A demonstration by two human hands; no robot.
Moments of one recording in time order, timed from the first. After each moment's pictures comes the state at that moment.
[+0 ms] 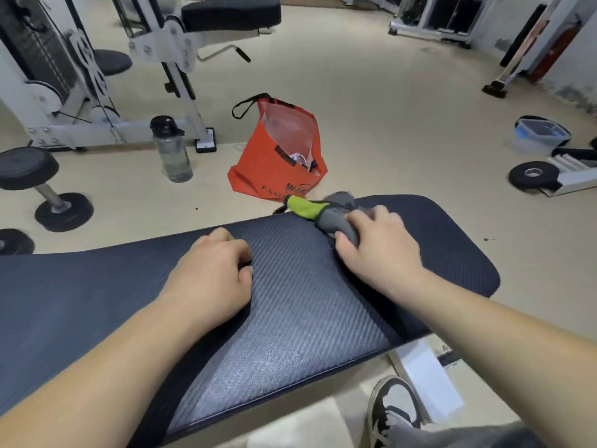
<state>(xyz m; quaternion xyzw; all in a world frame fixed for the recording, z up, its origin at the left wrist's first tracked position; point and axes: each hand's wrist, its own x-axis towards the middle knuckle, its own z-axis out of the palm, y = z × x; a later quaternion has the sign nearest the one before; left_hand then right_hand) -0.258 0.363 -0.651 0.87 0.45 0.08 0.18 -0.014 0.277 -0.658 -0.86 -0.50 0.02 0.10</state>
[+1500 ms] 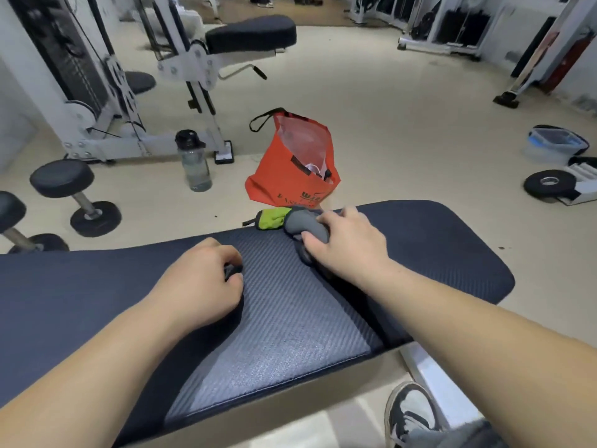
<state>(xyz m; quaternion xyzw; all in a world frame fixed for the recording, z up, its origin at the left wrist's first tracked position) -0.307 0.366 -0.645 0.85 0.48 0.09 0.19 -0.073 0.305 -0.649 -0.84 -0.53 0.05 0.11</state>
